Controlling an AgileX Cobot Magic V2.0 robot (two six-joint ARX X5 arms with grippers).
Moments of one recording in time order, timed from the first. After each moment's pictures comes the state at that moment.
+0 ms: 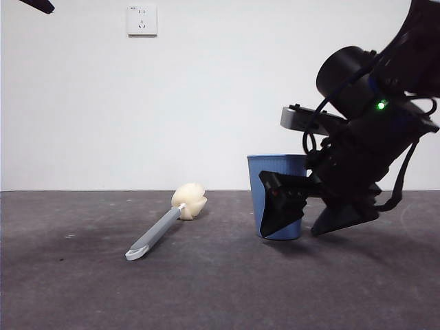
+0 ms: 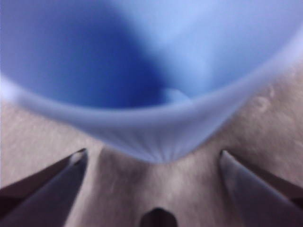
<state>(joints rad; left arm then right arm) -0.61 0.90 1.05 -0.77 0.03 -0.38 0.46 1.71 0.75 0.18 -0.10 -0.03</state>
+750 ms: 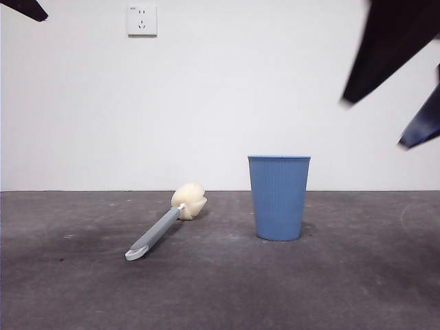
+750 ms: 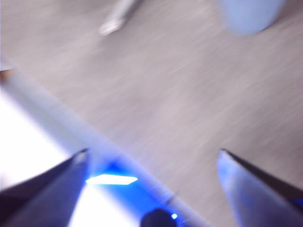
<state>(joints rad) -0.61 0.90 1.05 -0.89 0.18 -0.28 0.54 0.90 0.75 -0.78 -0.35 0.05</state>
